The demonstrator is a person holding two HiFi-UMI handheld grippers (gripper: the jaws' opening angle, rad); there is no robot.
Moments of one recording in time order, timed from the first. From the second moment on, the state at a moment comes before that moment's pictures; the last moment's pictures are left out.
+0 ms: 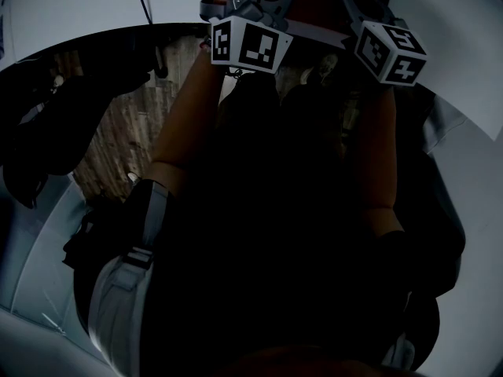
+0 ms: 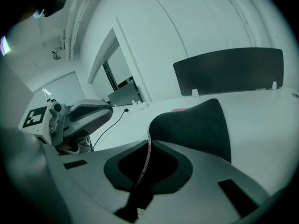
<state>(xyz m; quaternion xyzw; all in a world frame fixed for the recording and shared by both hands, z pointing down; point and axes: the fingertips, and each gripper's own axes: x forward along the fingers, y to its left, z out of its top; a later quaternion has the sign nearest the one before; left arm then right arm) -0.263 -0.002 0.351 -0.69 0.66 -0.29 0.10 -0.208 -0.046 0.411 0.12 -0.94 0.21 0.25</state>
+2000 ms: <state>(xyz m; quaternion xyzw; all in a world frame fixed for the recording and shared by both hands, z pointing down) -0.306 0.025 0.365 -0.69 0.66 -0.29 0.08 -0.258 0.017 0.475 0.07 -0.91 0.21 0.36</state>
